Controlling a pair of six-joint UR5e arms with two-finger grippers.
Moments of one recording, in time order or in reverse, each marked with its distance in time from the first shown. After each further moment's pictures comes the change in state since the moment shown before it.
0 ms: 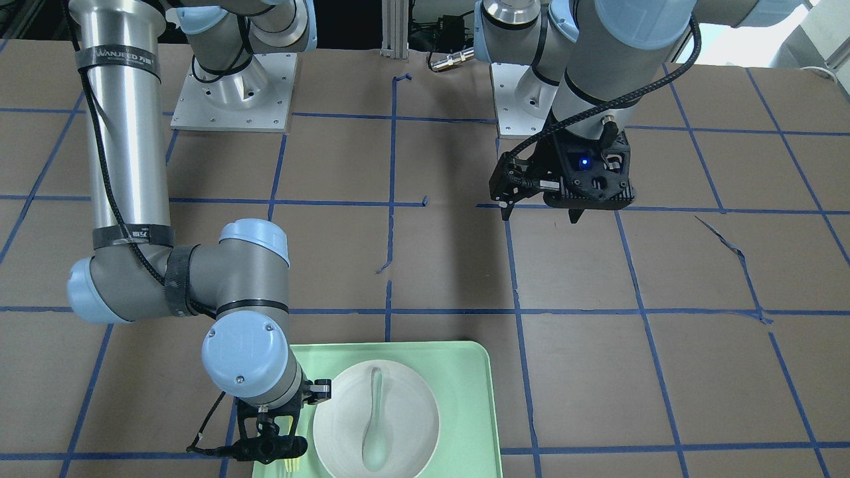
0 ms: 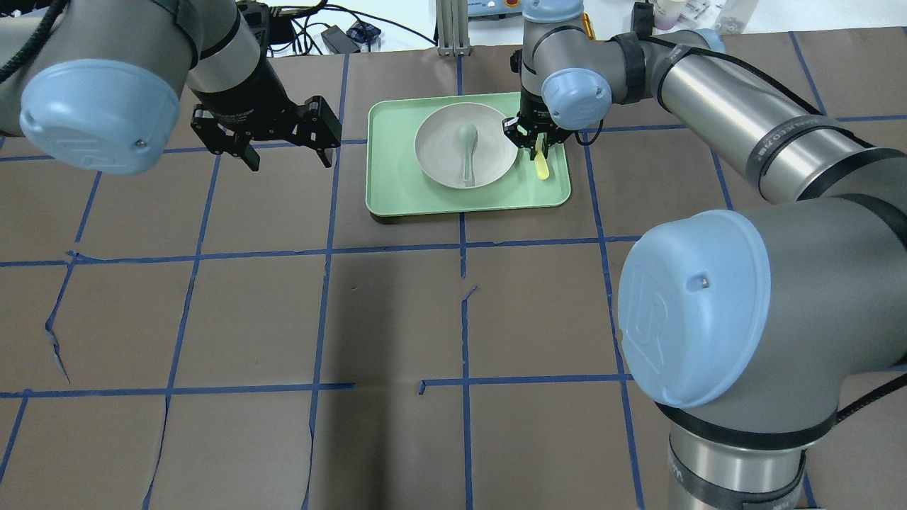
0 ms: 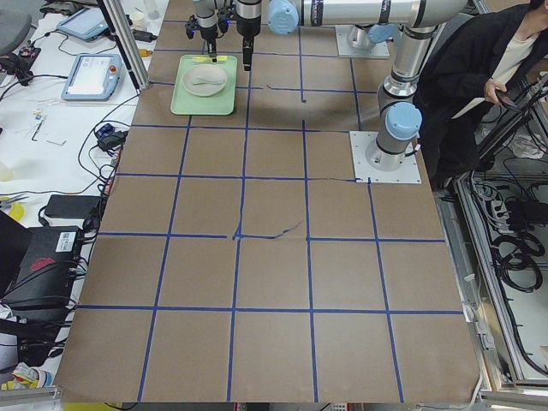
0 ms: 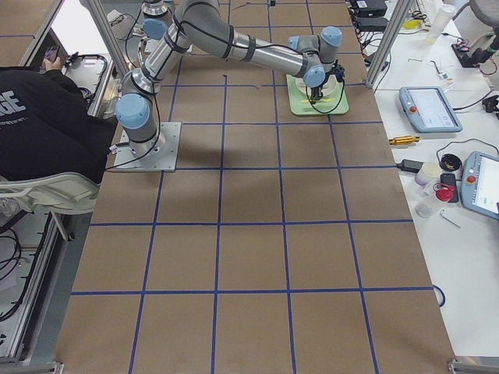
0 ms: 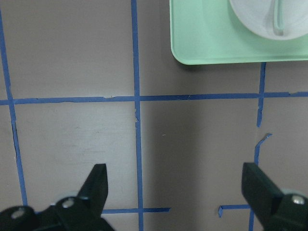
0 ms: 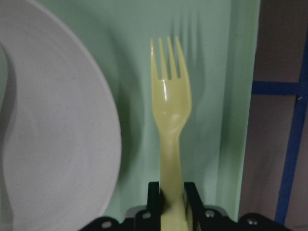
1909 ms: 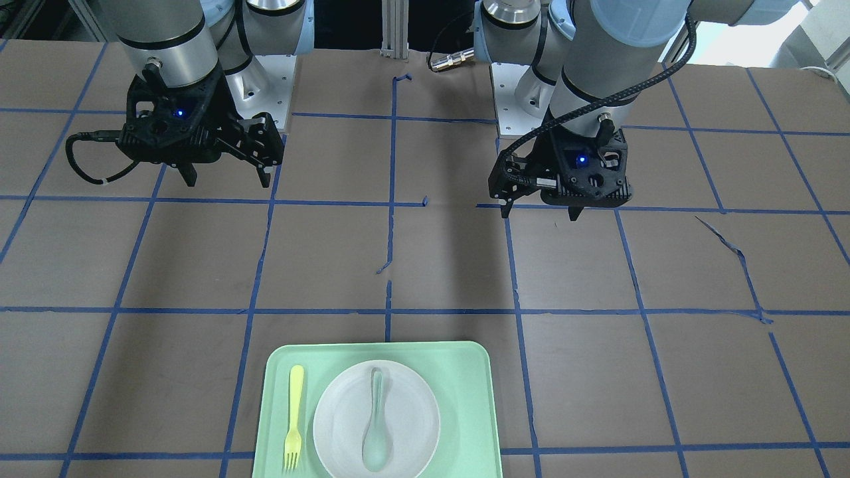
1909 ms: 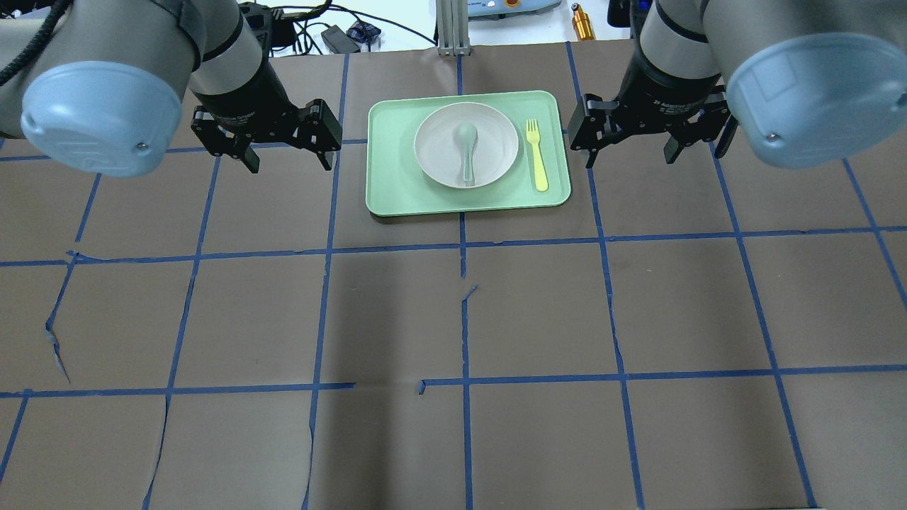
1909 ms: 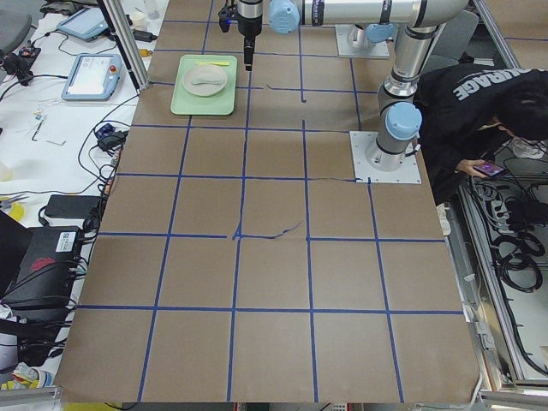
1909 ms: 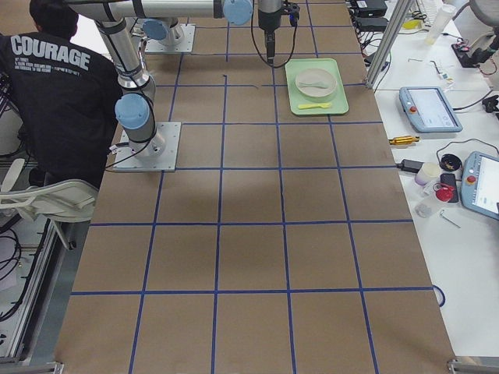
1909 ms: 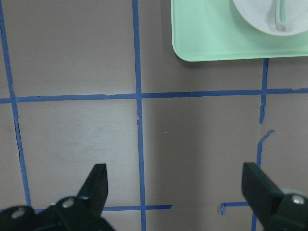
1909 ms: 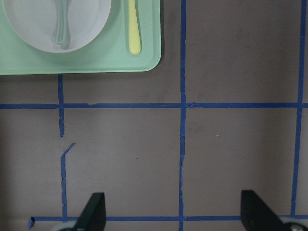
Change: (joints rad) left arm -0.007 0.004 -0.004 -0.006 0.010 0.001; right arm -0.052 -0.756 0.369 0.283 0.028 -0.008
